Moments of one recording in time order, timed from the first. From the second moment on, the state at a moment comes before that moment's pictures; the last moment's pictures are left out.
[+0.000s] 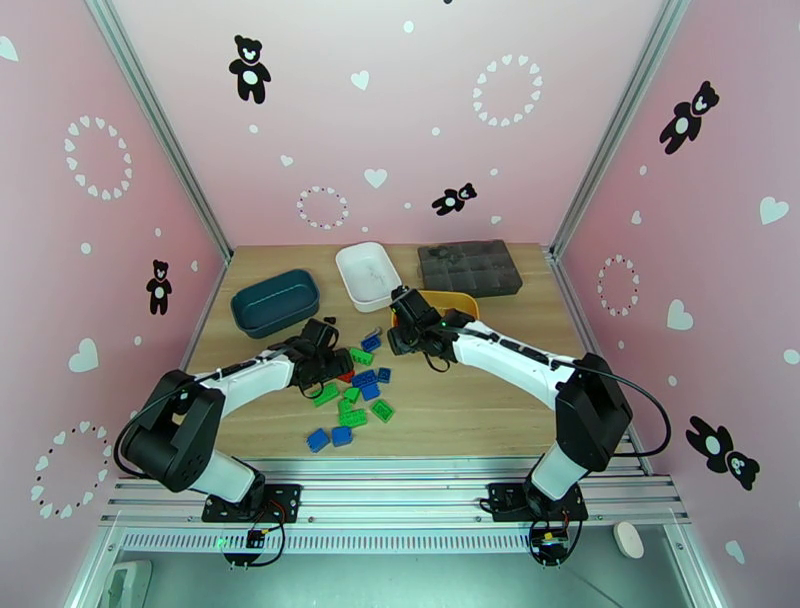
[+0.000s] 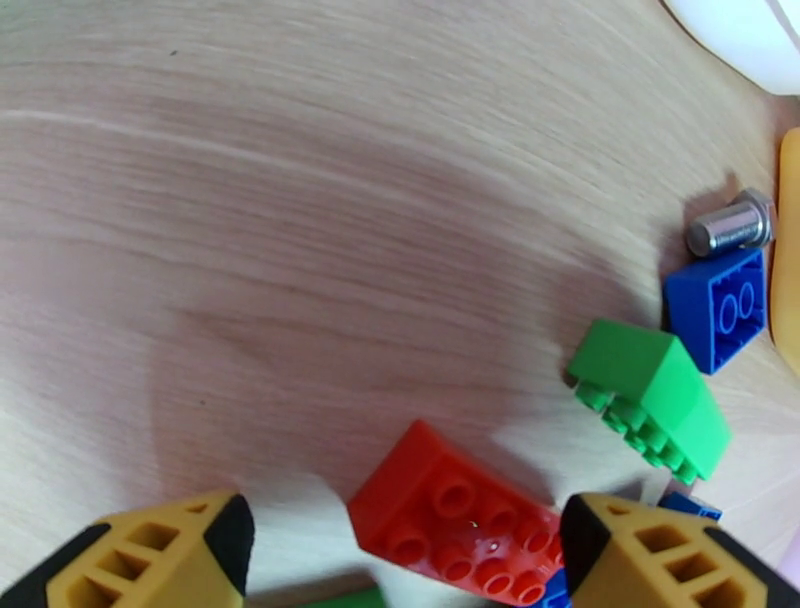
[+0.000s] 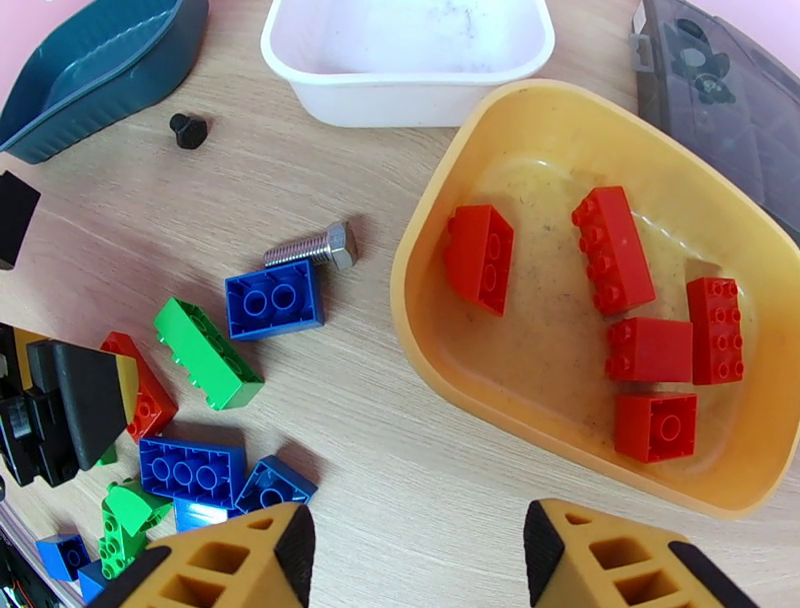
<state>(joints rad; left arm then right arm) -0.45 1.49 0.76 -0.37 -0.02 -0.79 0.80 1.66 1.27 -0.57 0.22 0.33</state>
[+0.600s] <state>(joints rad) -0.50 1.28 0.57 -0.49 -0.04 -0.85 0.85 1.66 1.26 -0.57 0.21 0.35</state>
